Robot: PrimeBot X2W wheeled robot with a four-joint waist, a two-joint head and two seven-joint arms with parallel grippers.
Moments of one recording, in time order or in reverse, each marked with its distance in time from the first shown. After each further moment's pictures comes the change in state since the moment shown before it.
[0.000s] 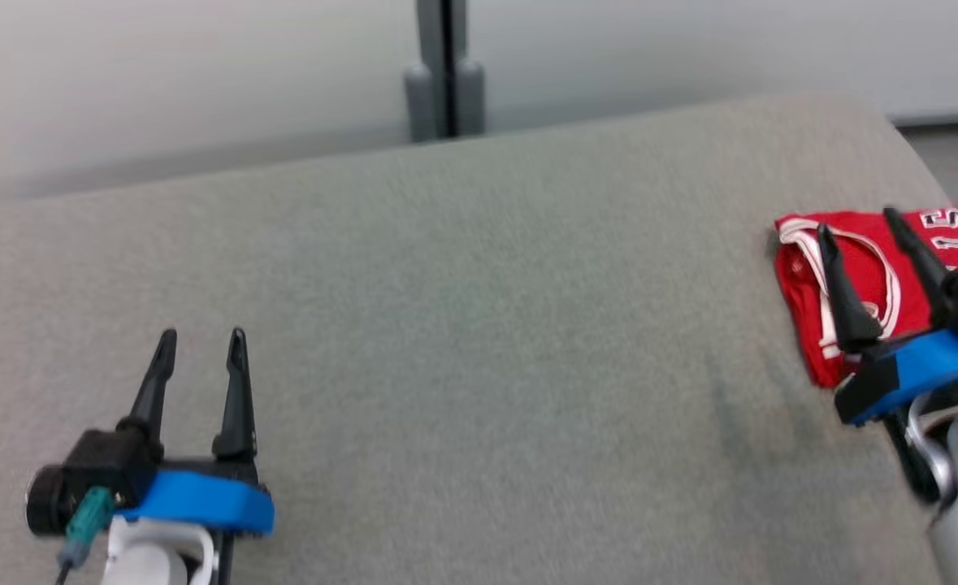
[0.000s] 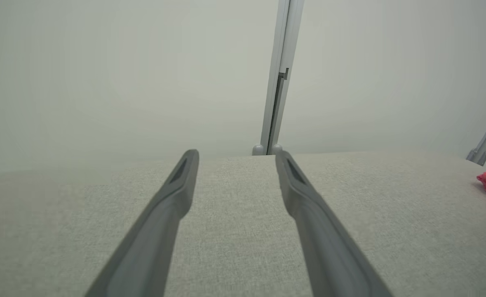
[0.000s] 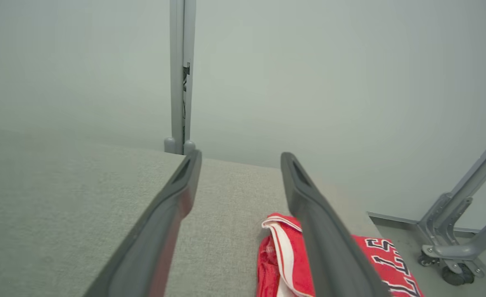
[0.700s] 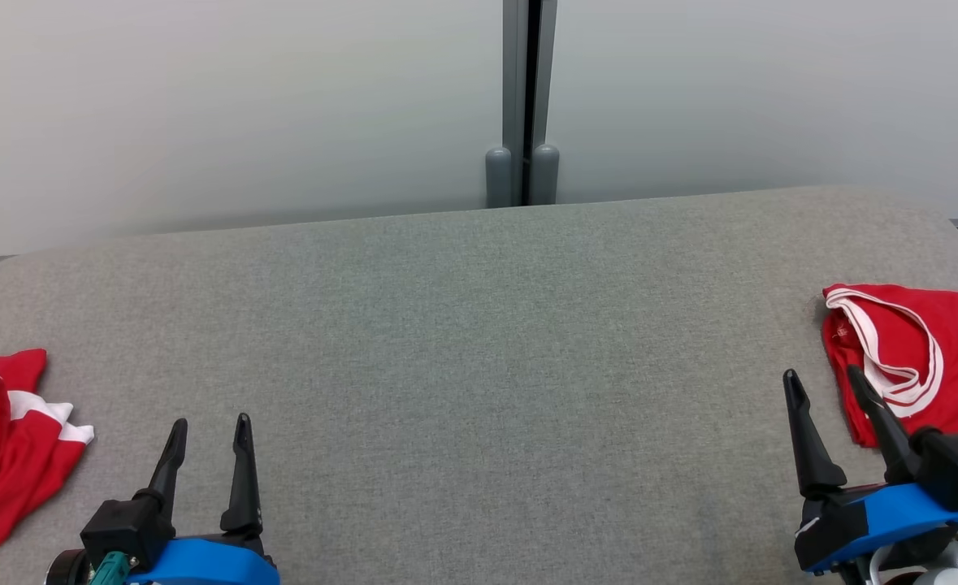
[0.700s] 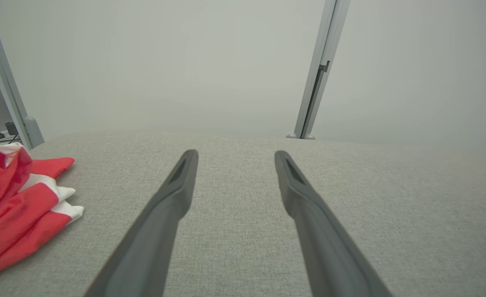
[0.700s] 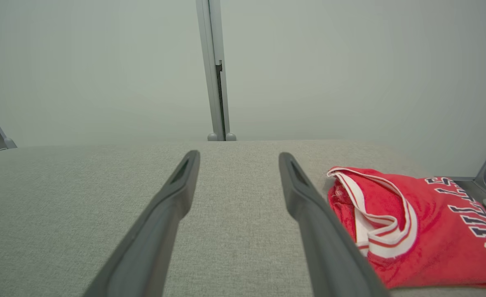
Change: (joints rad) left arm 0.130 -0.049 0.048 0.090 0.007 -0.019 -0.006; right arm 0.416 0.243 -0.147 -0.294 -0.031 0.000 0.068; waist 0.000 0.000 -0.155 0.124
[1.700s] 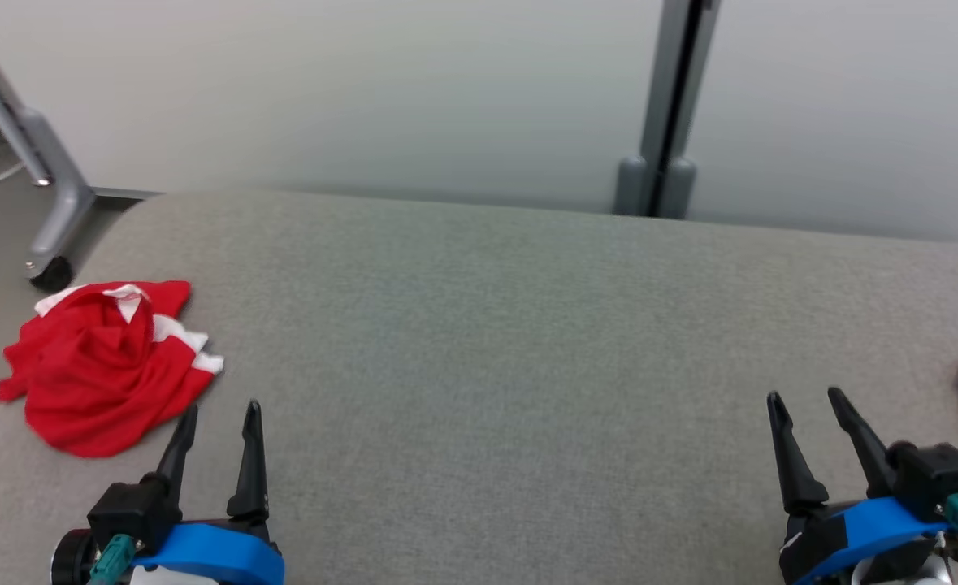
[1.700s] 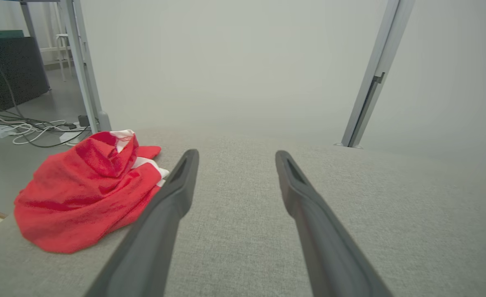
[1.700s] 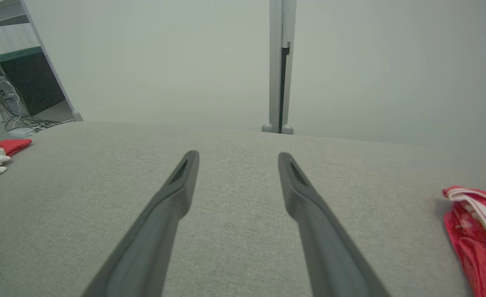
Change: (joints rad) left arm -0.037 -0.009 0.005 0.030 0.025 -0.031 0.000; right arm 0.007 0.011 0.018 0.075 -0.007 0.000 -0.038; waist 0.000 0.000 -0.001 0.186
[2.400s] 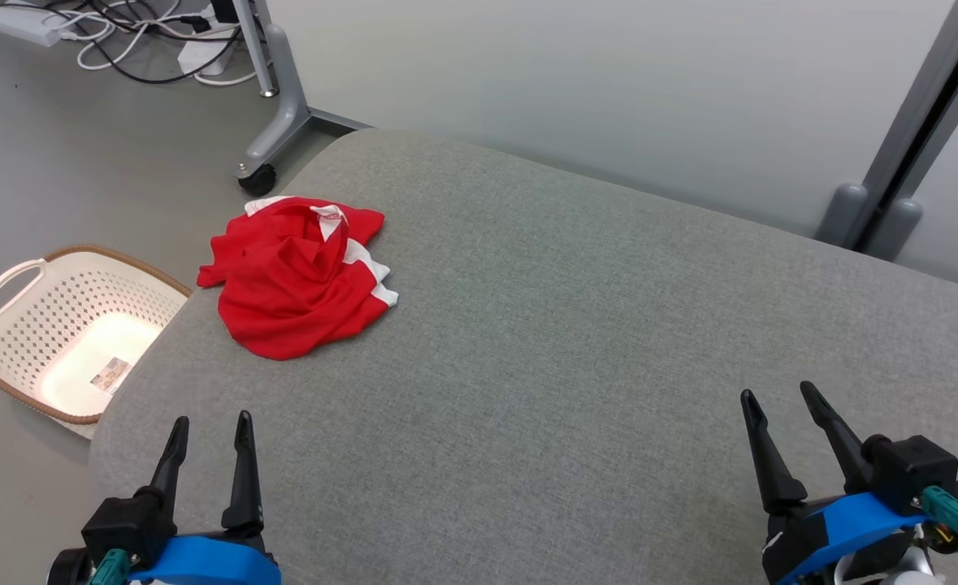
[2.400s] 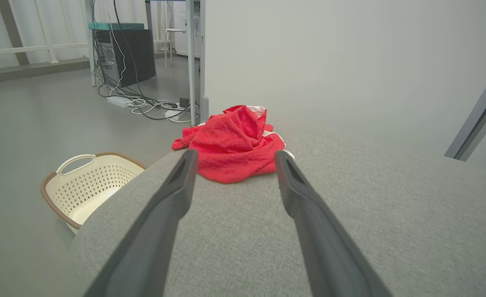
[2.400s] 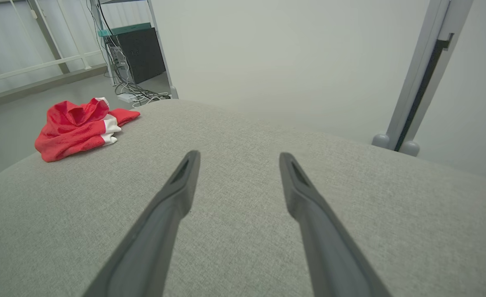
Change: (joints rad) left arm 0.028 -0.020 0.031 -0.014 0.007 0.000 0.000; right arm -0.021 -0.016 0.056 0.011 0.011 0.000 0.012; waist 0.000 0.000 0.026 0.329
